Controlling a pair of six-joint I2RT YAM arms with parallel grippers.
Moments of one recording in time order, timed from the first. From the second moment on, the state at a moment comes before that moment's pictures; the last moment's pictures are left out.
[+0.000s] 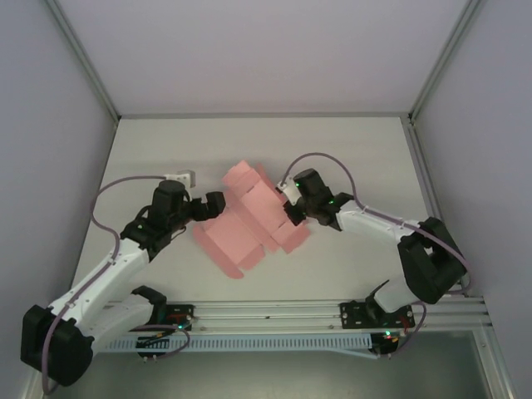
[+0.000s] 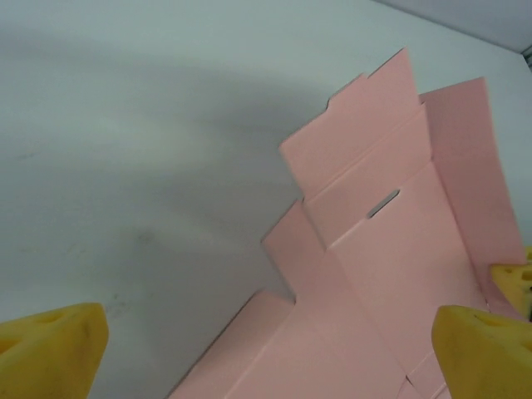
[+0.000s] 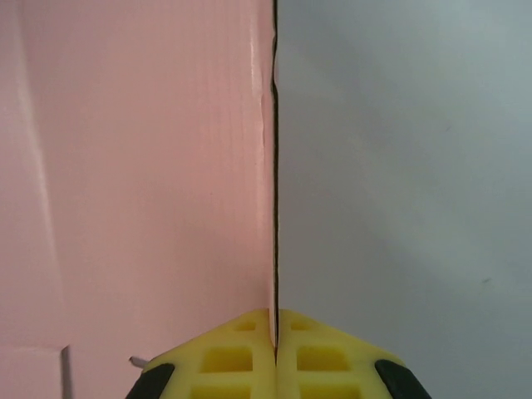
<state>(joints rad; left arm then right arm) -0.49 0.96 0.67 -0.31 -0.02 -0.51 0.69 1.49 0.87 -0.22 0.01 -0.19</state>
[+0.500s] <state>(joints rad) -0.48 1.15 0.94 -0.32 -0.08 -0.29 0.78 1.51 0.84 -0.07 0.20 -0.55</state>
